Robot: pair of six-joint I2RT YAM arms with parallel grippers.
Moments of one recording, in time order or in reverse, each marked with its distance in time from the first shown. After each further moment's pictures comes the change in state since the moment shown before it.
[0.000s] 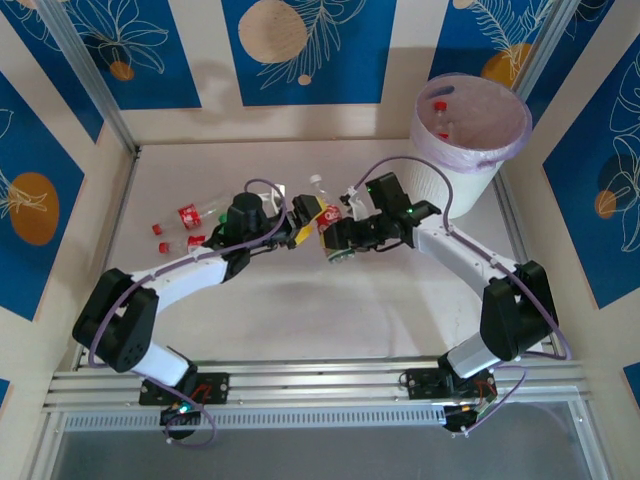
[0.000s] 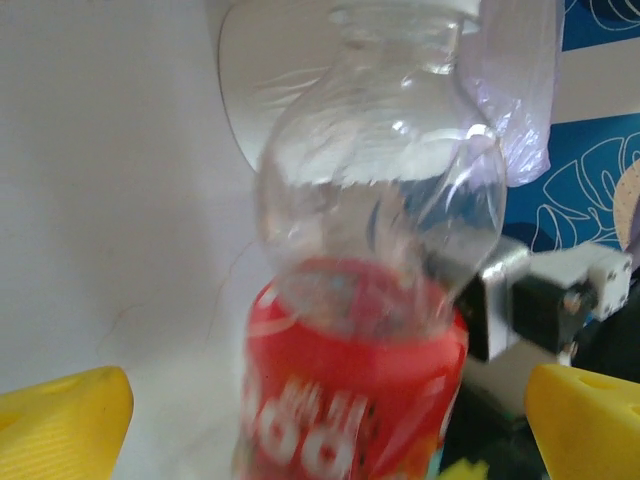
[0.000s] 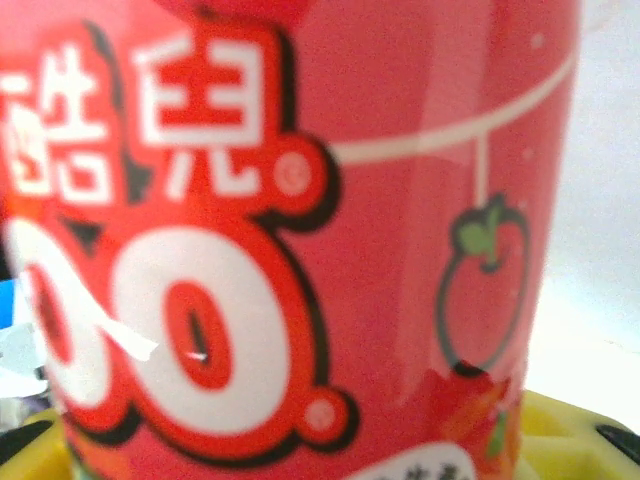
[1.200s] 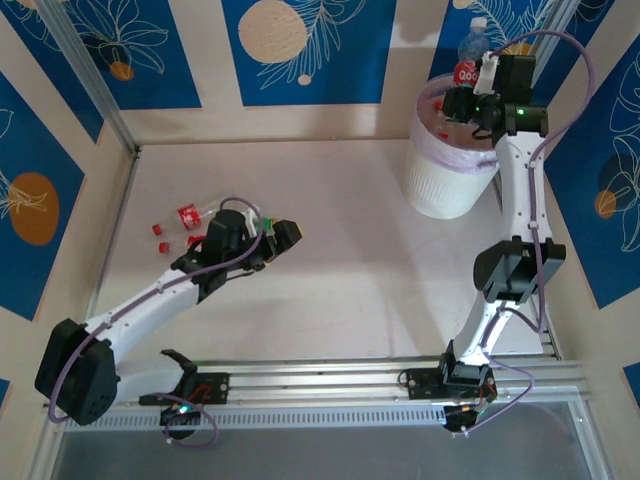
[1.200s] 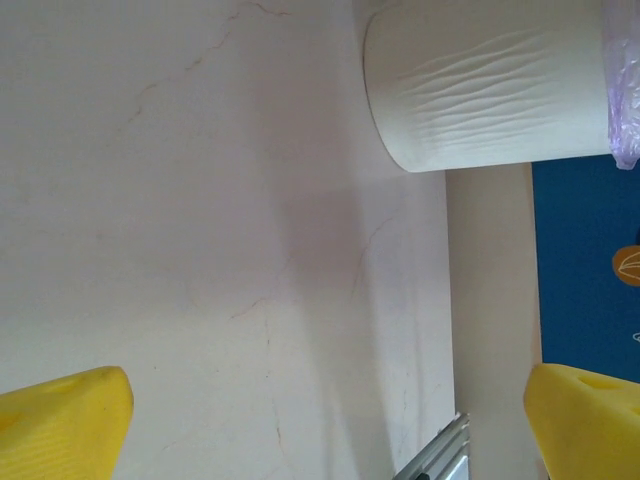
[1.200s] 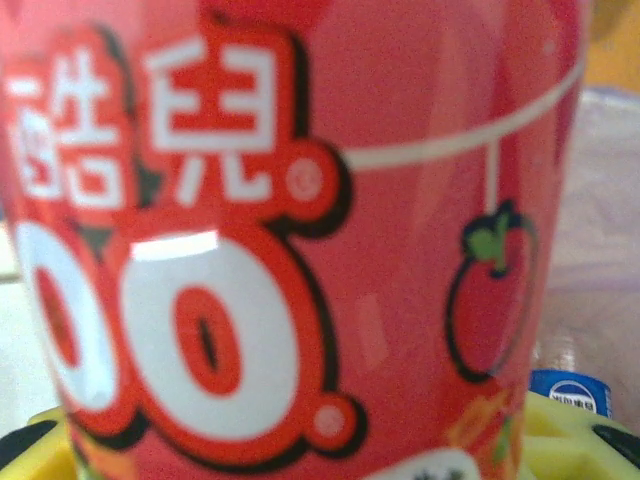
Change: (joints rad) left arm 0.010 -0.301 -0.097 -0.454 -0.163 0.216; right arm -0.578 0.383 1.030 -0.286 0.438 -0.276
